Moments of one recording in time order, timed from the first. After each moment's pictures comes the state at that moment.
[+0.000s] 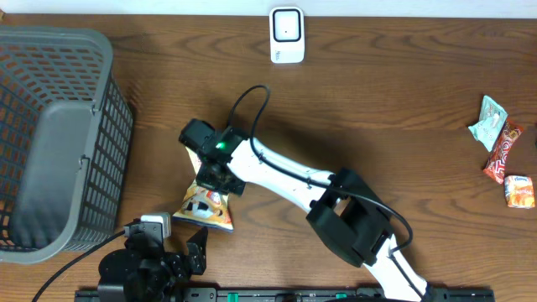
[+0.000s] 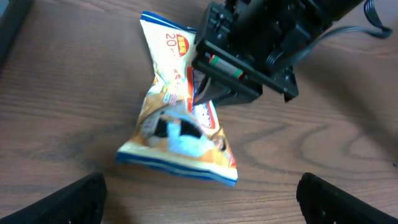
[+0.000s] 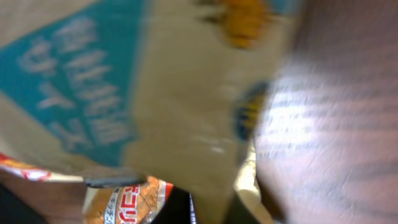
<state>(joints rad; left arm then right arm) -0.07 0.01 0.48 -1.11 0.24 -0.20 0.95 2.27 1.81 -0.93 -0.18 1.28</state>
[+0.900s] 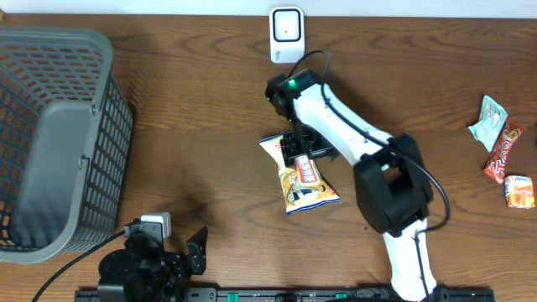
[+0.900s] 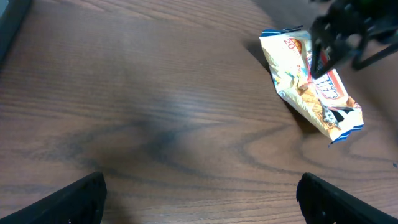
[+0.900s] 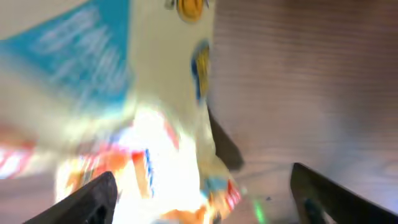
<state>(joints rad) -0.07 0.01 0.48 -1.11 0.24 -0.20 0.58 2.20 1.82 -1.45 0.07 0.43</state>
